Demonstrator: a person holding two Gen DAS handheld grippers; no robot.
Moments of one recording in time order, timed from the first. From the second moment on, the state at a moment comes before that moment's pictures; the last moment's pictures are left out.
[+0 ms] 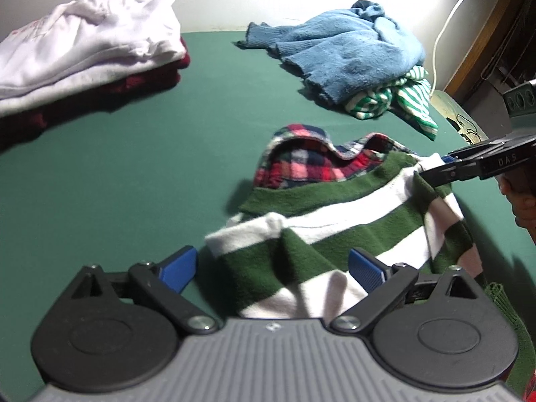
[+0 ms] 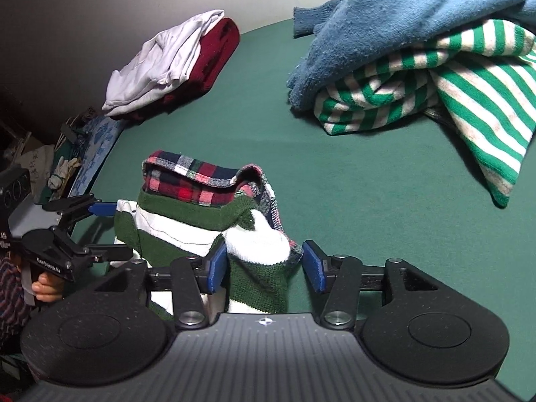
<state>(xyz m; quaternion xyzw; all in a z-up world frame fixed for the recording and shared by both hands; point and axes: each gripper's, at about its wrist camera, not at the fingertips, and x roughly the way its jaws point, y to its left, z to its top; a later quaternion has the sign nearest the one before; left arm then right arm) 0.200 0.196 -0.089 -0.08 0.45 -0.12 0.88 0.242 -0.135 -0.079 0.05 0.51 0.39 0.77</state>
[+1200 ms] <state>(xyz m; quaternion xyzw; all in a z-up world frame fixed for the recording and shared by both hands) 0.214 0.208 -0.087 -0.13 0.46 -0.15 0.87 0.250 -0.148 -0.078 0.09 0.53 0.41 0.74</state>
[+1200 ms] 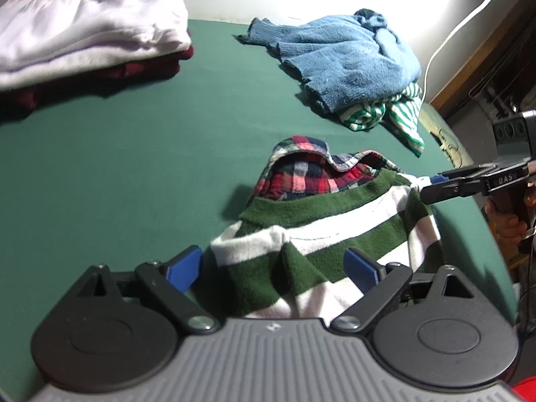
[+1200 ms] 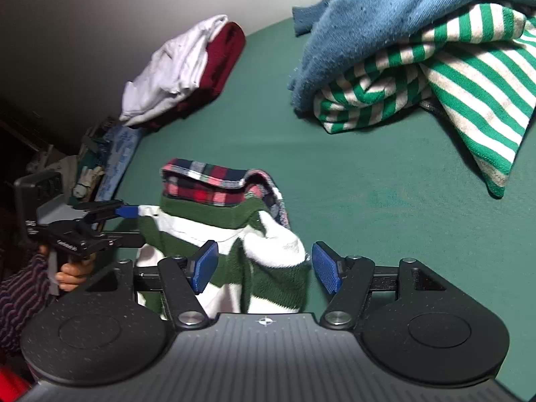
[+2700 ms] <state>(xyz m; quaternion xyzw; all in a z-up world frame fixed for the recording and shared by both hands) 0.233 0.201 -0.085 -0.04 0.45 -0.18 0.87 0.247 -0.125 -0.082 0.02 0.51 0.42 0.75</state>
